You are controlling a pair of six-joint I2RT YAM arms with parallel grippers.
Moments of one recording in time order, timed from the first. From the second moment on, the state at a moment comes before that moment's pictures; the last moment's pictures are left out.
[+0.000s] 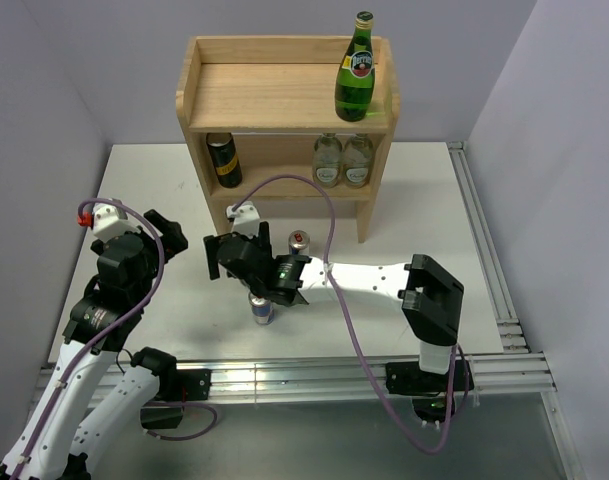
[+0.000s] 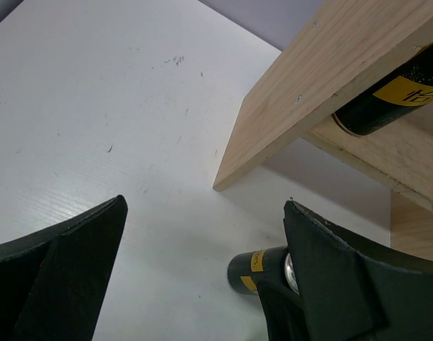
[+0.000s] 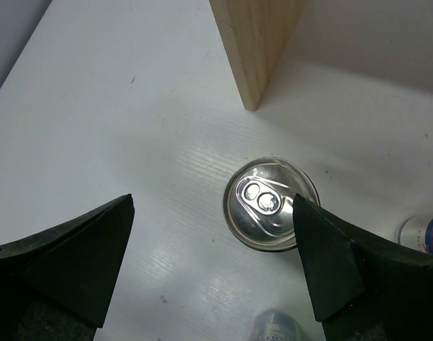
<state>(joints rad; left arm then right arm) -0.35 0.60 0.83 -0.55 -0.51 -0.59 1.21 1.81 1.39 -0.11 0.61 0.58</state>
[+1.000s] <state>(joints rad) -0.34 0.60 0.83 -0.55 -0.49 -0.59 1.24 1.85 1.39 -0.20 0.67 0.60</state>
